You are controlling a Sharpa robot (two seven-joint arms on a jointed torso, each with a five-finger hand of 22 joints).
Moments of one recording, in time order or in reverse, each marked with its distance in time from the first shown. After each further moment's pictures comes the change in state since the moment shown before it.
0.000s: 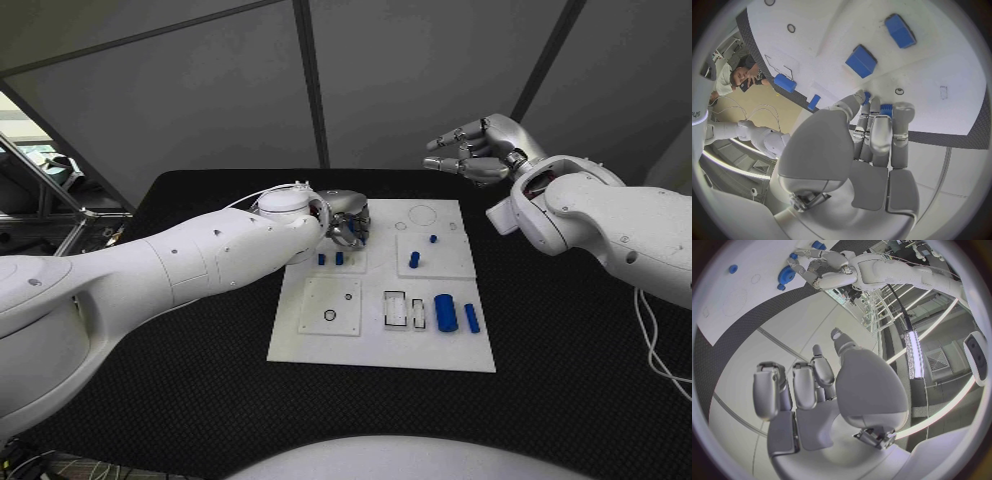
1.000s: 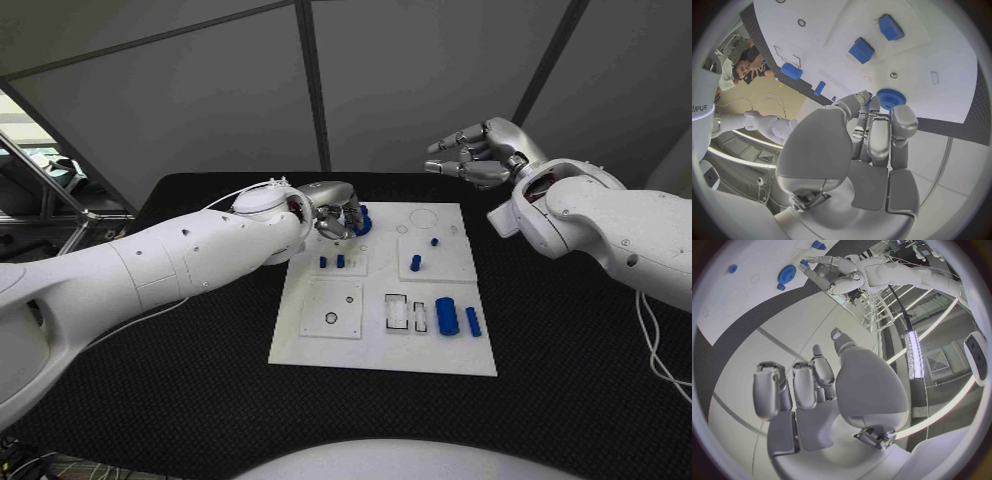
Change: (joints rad) left arm -0.001 -0.111 0.035 0.106 0.061 -0.087 0.049; left_hand -0.014 0.028 0.112 -0.074 0.077 0.074 -0.007 -0.001 -0.043 0.093 -0.015 -0.026 -0.035 0.027 -0.020 0.029 -0.001 0.000 0.057 -0.021 0.111 0.104; right arm 0.000 -0.001 0.000 -0.004 0.000 0.002 0.001; right_hand 0.000 0.000 0.000 0.000 0.000 0.004 -0.004 0.000 0.000 0.000 0.000 0.000 0.002 0.000 0.000 0.000 0.002 0.000 0.000 0.000 0.000 0.000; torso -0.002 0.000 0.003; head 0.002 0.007
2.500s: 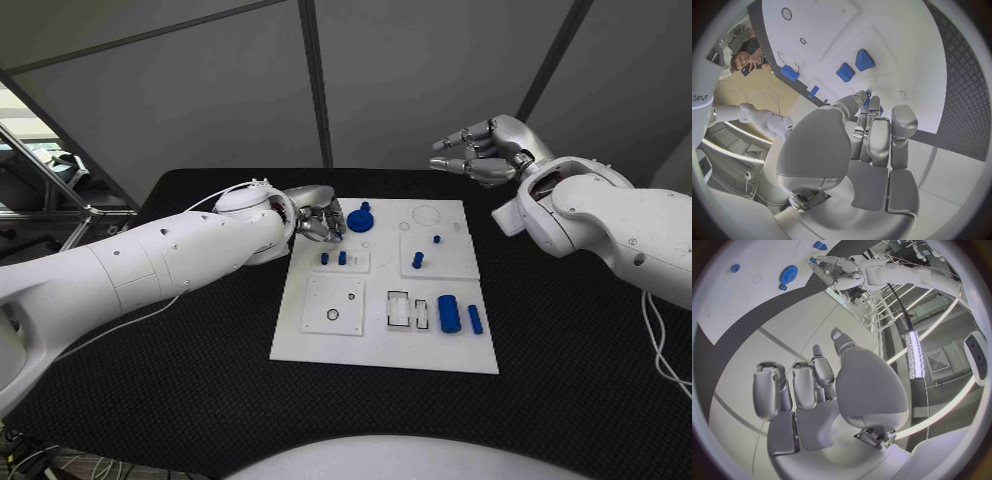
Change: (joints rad) left arm -0.025 -0.068 0.016 0.019 0.050 0.060 -0.046; left_hand -0.031 -0.008 0.006 0.013 -0.079 0.000 0.000 -0.006 -0.019 0.001 -0.001 -0.023 -0.010 0.000 0.000 0.000 -0.018 0.000 0.000 0.000 -0.009 -0.002; right arm 0.000 -0.001 0.000 -0.001 0.000 0.002 -0.001; right_hand 0.000 0.000 0.000 0.000 0.000 0.000 0.000 0.000 0.000 0.000 0.000 0.000 0.000 0.000 0.000 0.000 0.000 0.000 0.000 0.000 0.000 0.000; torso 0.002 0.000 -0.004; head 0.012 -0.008
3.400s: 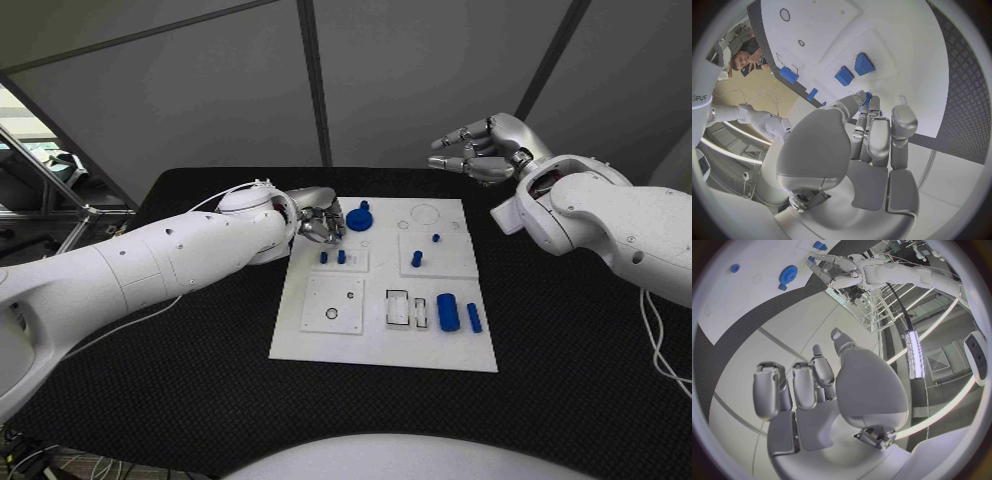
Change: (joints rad) left arm -0.004 0.022 -0.002 -0.026 -0.003 0.017 -0.005; left_hand 0.000 0.000 0.000 0.000 -0.015 0.000 0.000 -0.002 -0.001 0.000 0.000 0.000 -0.001 0.000 0.000 -0.004 -0.005 0.000 0.000 0.000 0.000 -0.002; right arm 0.000 -0.001 0.000 0.000 0.000 0.001 0.000; right_hand 0.000 0.000 0.000 0.000 0.000 0.000 0.000 0.000 0.000 0.000 0.000 0.000 0.000 0.000 0.000 0.000 0.000 0.000 0.000 0.000 0.000 0.000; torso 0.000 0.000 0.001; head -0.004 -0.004
